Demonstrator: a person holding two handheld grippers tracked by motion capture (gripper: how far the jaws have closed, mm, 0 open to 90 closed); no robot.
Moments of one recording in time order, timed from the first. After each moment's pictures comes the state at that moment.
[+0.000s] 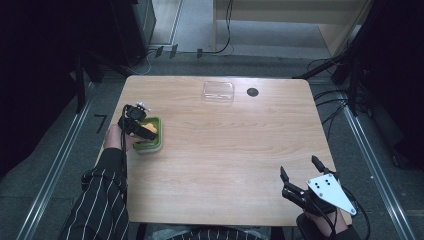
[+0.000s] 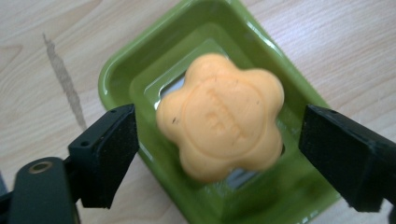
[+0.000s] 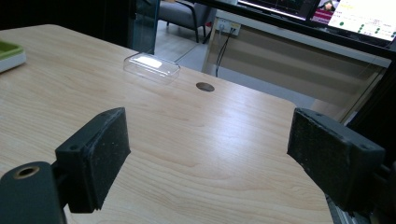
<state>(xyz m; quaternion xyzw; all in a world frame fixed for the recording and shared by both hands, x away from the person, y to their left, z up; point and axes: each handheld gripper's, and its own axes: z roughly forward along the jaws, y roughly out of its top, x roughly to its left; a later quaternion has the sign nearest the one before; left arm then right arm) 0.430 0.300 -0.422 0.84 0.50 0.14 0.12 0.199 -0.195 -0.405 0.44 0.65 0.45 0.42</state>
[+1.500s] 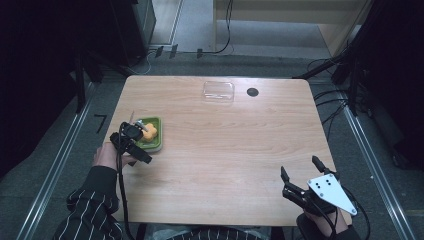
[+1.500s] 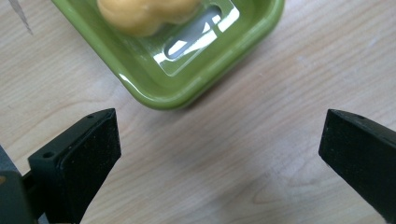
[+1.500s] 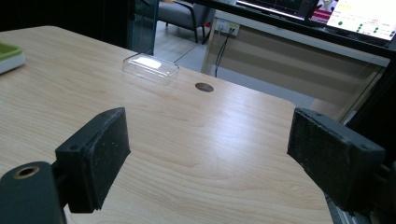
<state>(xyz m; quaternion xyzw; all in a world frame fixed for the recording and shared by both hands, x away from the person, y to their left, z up) 0.364 0.291 -0.417 0.87 0.49 0.08 0.05 0.199 -0.196 -0.405 0.44 0.65 0.45 0.42</state>
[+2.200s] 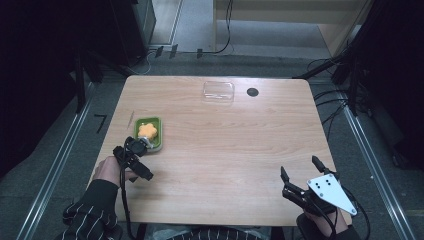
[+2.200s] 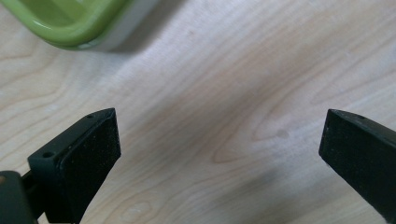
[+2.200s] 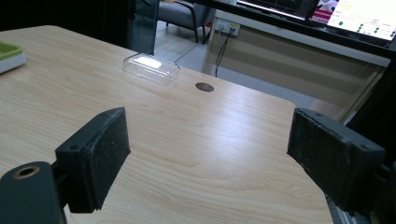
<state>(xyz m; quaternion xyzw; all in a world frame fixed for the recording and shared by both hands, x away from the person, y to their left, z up) 0.329 0.277 -0.435 0.88 0.46 0.06 0.01 0.198 -0.196 -0.405 0.44 0.65 0.45 0.42</state>
